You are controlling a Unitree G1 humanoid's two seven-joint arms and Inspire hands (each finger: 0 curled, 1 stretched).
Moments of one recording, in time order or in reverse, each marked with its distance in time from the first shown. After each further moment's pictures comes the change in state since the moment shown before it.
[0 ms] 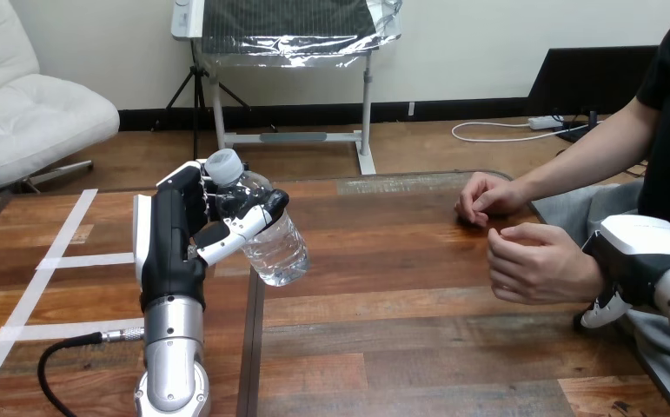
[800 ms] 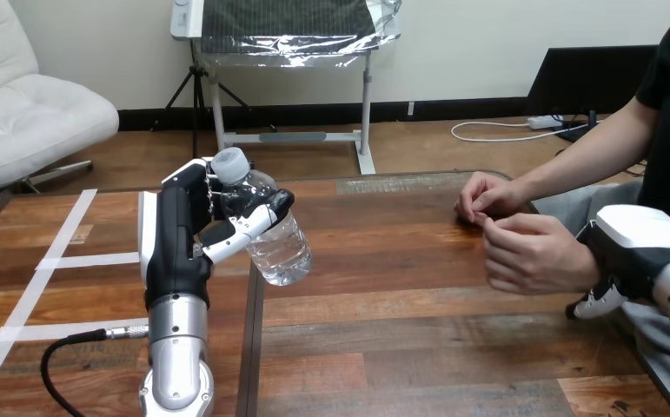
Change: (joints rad) left arm -0.005 -0.006 -0.010 0.000 0.041 0.004 0.020; right arm 0.022 -0.012 -0.028 -0.060 0.017 -0.031 -0.014
